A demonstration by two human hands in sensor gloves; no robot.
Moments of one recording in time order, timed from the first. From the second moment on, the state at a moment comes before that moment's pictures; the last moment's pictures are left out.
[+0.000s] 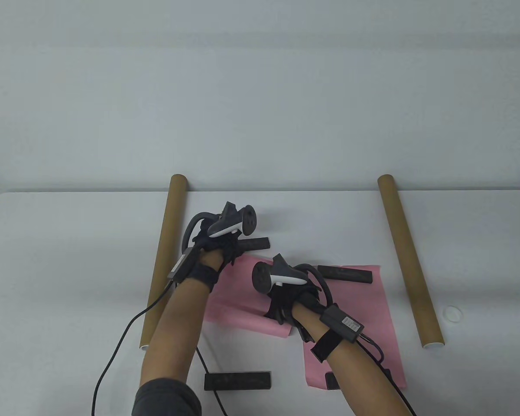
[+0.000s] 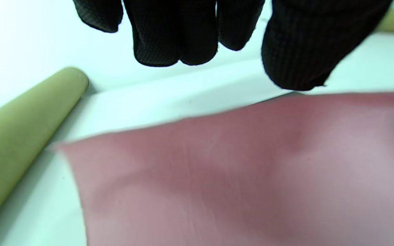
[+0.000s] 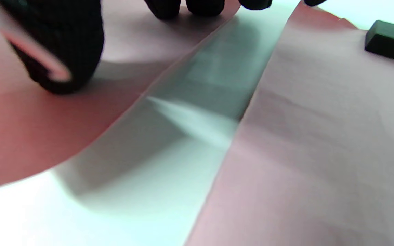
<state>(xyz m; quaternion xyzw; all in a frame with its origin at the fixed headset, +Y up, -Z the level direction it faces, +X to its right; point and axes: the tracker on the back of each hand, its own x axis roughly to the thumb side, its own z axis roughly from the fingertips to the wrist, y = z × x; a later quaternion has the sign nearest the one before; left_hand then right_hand) -0.105 -0.697 -0.540 -0.12 -0.12 -0.09 0.98 0.036 -0.760 -0.448 -0.21 -0.26 -0.94 0.08</state>
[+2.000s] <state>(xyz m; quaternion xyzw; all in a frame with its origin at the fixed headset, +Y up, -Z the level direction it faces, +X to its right) -0.105 -0.694 -0.282 0.06 -0.28 -0.03 0.96 0.133 -0.683 -0.273 -0.33 0.19 -0.93 -0.01</state>
